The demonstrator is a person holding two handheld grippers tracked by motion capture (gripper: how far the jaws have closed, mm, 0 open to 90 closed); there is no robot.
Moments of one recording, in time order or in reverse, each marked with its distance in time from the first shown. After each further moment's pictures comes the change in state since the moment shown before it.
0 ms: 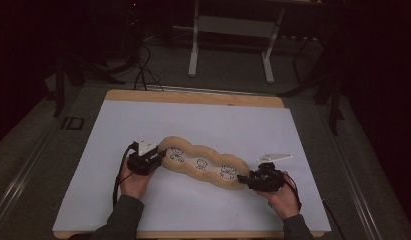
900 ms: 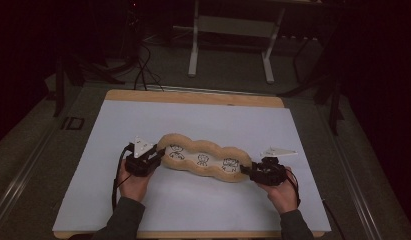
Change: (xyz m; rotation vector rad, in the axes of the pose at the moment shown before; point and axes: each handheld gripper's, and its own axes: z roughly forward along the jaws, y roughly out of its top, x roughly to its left) left arm -0.005 0.004 -0.016 -0.065 0.014 -0.047; right arm -0.007 0.012 -0.004 -0.107 -0.075 0.017
